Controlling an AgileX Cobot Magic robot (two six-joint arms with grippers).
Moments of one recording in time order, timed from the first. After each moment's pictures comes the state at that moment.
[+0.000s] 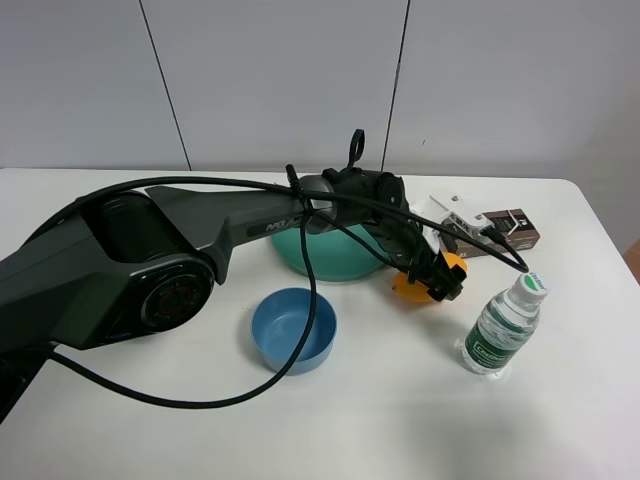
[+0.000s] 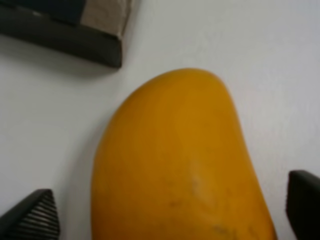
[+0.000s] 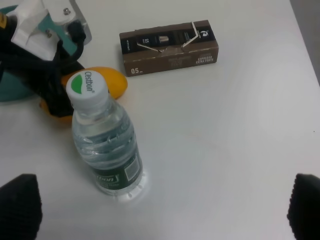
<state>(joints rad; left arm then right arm) -0.85 2.57 -2.07 -0.43 0.57 0.44 0.03 0.00 -0.48 0.00 1.06 0.02</state>
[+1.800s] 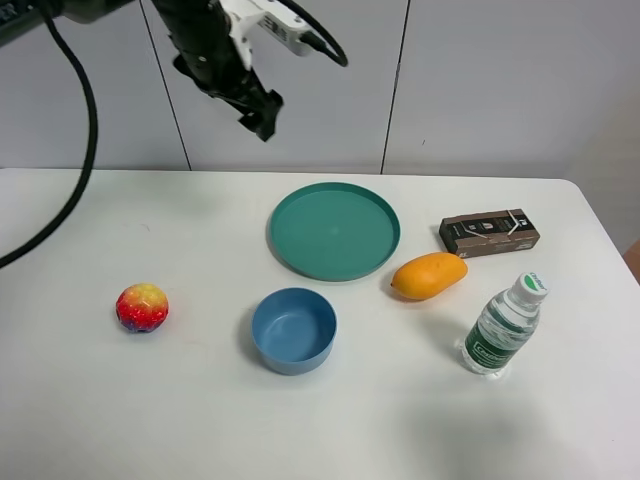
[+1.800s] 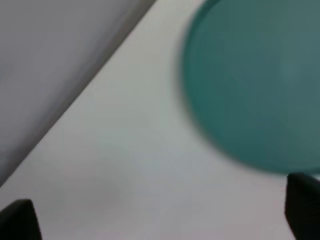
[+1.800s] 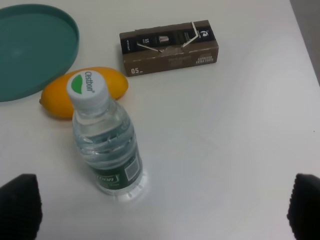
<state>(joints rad) -0.46 2.08 -2.06 0.10 1.11 0.31 0.03 0.00 -0.48 0.00 1.06 0.02</state>
